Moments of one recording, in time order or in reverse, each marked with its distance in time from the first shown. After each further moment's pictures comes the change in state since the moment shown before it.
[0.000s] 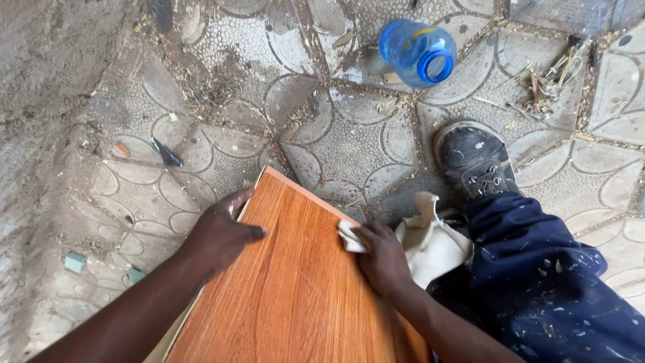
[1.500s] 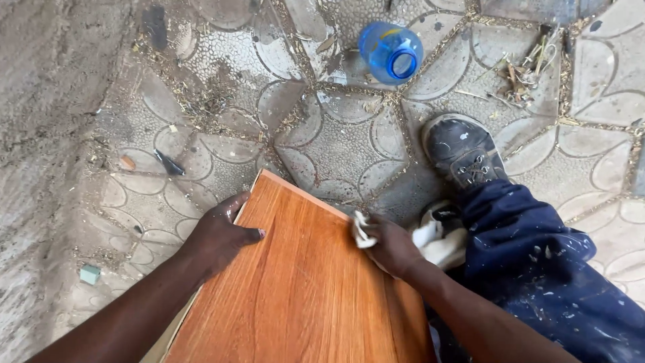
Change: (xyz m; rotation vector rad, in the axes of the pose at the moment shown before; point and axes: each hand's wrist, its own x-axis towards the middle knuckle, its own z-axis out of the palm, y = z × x) left_hand 0.039 -0.035 -0.006 -0.277 -0.107 0.081; right_hand 0.019 0.036 -0.015 0.006 -0.177 -0.016
